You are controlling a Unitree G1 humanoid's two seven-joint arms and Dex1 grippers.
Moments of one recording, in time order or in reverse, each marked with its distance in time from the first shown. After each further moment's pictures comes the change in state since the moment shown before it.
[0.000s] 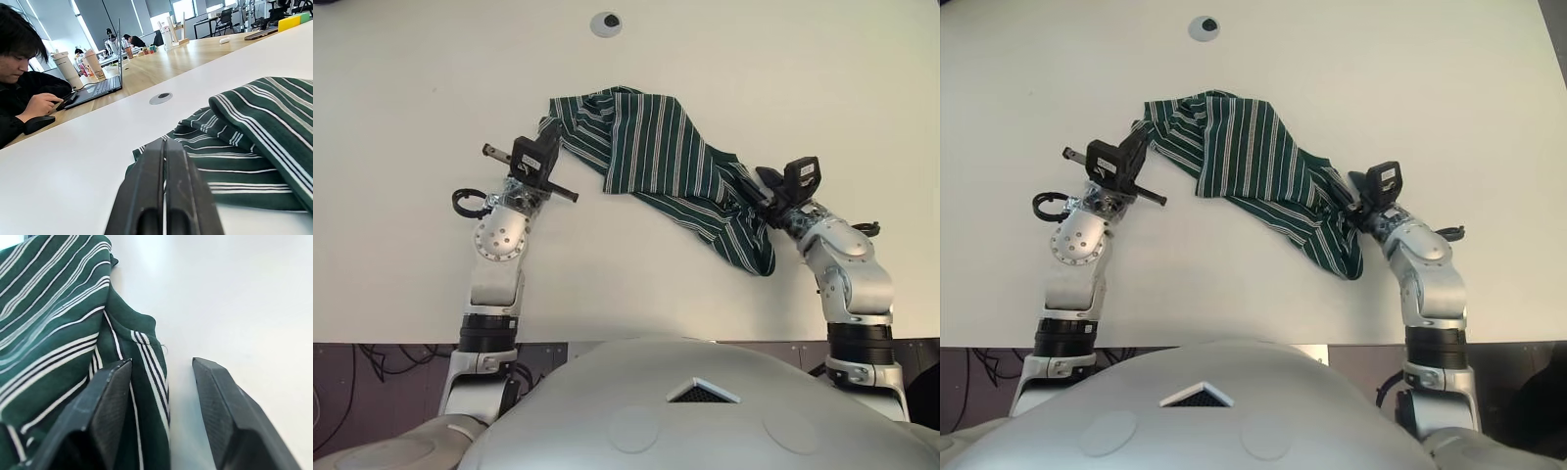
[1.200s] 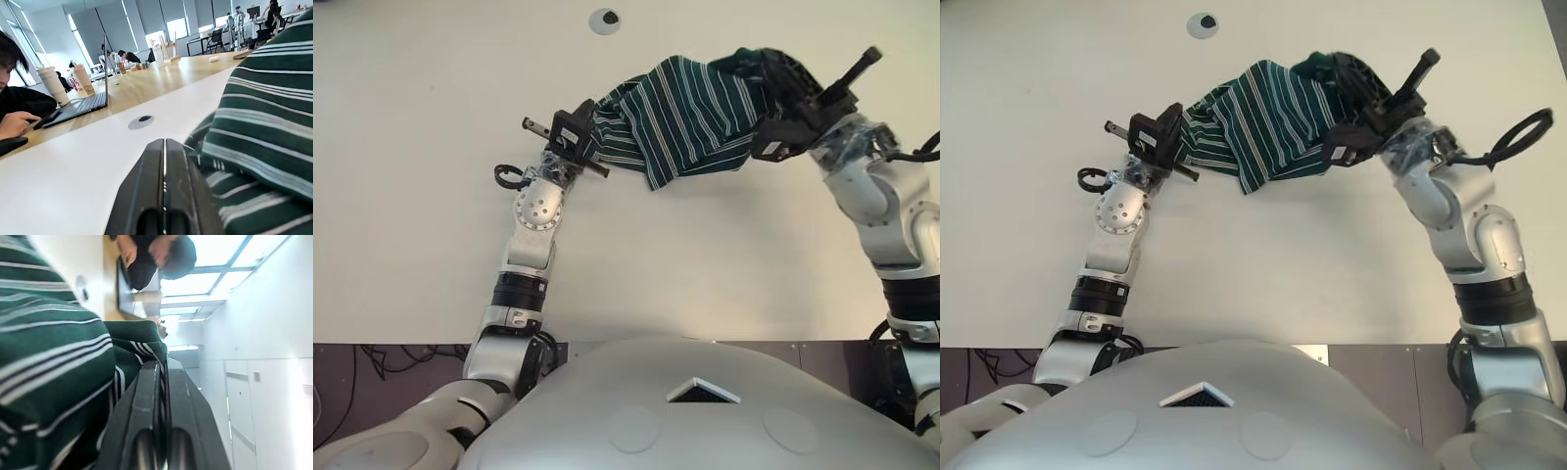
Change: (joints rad) left arm -0.249 -0.108 -0.076 0.337 0.045 -0.191 0.071; right arm -0.256 -0.357 0.191 -0.131 -0.986 -0.796 -0.336
